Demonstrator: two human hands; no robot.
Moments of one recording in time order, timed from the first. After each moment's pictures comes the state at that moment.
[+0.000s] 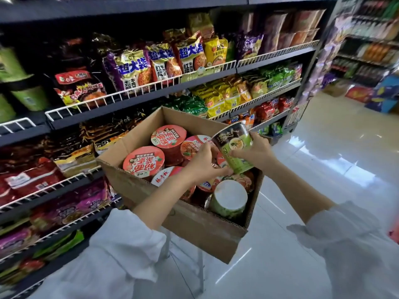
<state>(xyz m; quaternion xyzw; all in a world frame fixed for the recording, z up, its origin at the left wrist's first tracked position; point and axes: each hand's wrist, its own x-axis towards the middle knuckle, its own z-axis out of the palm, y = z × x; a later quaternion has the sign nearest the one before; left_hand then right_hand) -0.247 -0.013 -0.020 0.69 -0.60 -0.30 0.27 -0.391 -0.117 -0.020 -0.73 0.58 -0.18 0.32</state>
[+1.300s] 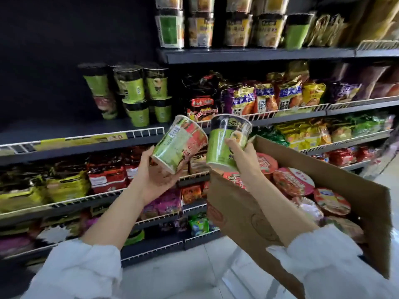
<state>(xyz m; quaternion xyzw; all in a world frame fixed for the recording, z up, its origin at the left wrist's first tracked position) 0.044 0.250 0.014 0.40 -0.03 -0.51 0.76 -0.113 0.092 0.047 -0.63 0.40 -0.31 0.59</state>
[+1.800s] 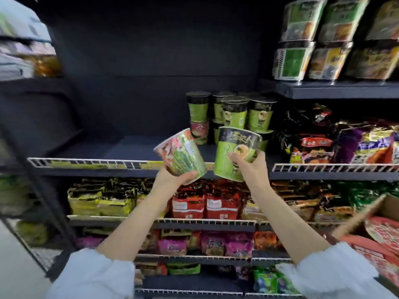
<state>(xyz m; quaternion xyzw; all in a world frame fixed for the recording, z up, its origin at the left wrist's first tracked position) 0.246 0.373 0.047 0.75 -0.12 -0.10 0.64 0.157 0.198 0.065 -0.68 0.25 -0.29 0.62</state>
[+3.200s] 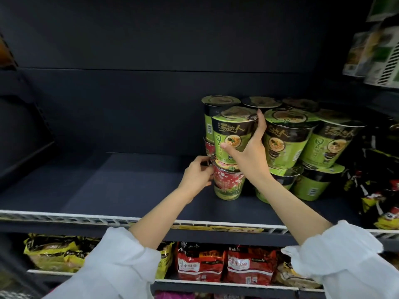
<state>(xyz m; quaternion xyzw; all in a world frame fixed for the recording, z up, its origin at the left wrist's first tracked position) 0.503 0.247 0.032 0.76 -0.21 -0.17 0.59 0.433 0.126 0.078 -0.80 0.10 -0.39 0.44</state>
